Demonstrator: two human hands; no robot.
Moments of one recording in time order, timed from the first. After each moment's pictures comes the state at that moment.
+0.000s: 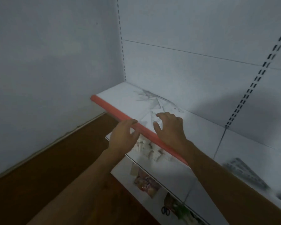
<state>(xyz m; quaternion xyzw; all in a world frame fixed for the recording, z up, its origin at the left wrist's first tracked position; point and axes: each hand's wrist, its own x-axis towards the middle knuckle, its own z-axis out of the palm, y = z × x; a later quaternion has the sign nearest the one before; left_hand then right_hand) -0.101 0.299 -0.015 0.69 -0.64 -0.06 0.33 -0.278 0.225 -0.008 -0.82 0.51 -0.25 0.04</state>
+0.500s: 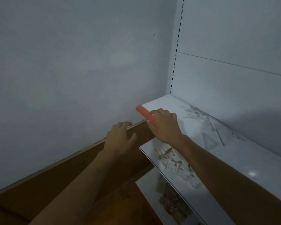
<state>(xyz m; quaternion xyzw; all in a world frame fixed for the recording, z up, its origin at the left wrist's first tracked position) 0.092 0.326 0.013 0.80 -0.53 -0.03 0.27 -0.046 0.194 0.021 -0.90 0.37 -0.23 0.01</state>
